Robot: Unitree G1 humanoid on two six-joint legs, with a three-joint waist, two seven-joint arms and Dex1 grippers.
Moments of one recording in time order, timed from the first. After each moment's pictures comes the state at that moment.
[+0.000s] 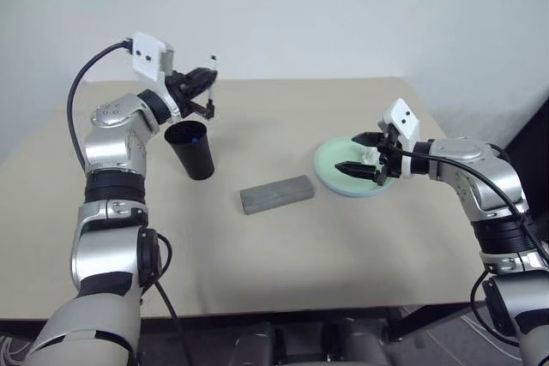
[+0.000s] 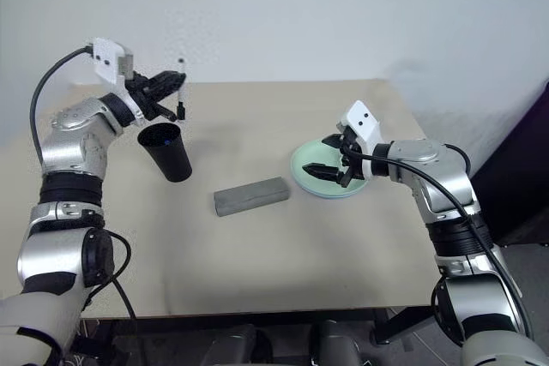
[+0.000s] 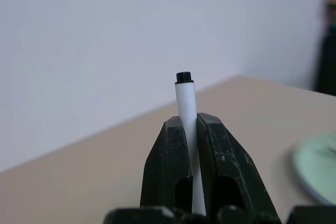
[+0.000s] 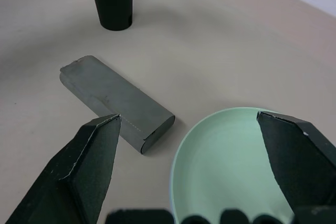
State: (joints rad) left arm -0.99 0.55 0.21 0.80 -0.23 0.10 -0.72; right arm -0.70 -0.59 0.14 0.07 0.29 0.66 0.94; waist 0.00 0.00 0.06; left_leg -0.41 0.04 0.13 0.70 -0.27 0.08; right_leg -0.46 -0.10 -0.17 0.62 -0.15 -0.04
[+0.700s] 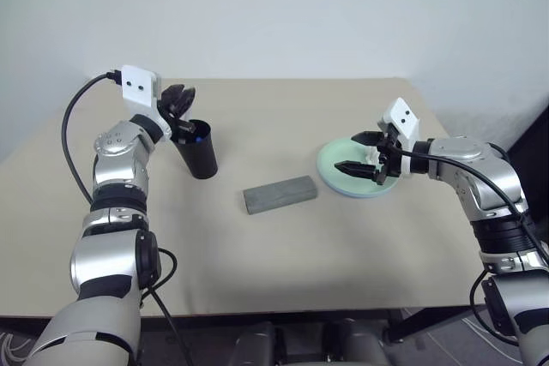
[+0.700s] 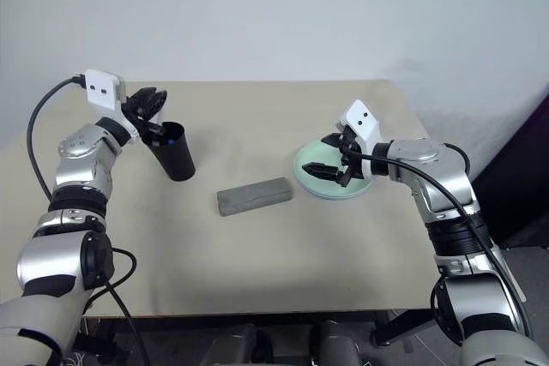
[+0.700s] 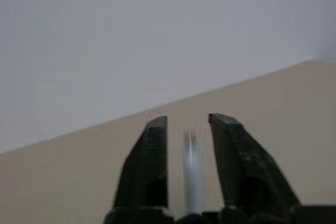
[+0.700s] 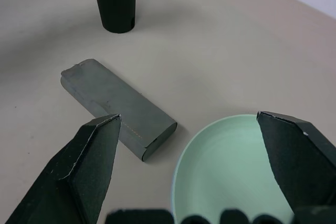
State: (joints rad) left arm -0.94 0.55 0.22 1.01 -0.17 -0.14 -0.66; right arm -0.70 -0.59 0.14 0.07 0.29 0.65 0.94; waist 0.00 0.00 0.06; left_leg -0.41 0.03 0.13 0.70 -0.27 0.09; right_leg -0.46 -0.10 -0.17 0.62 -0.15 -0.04
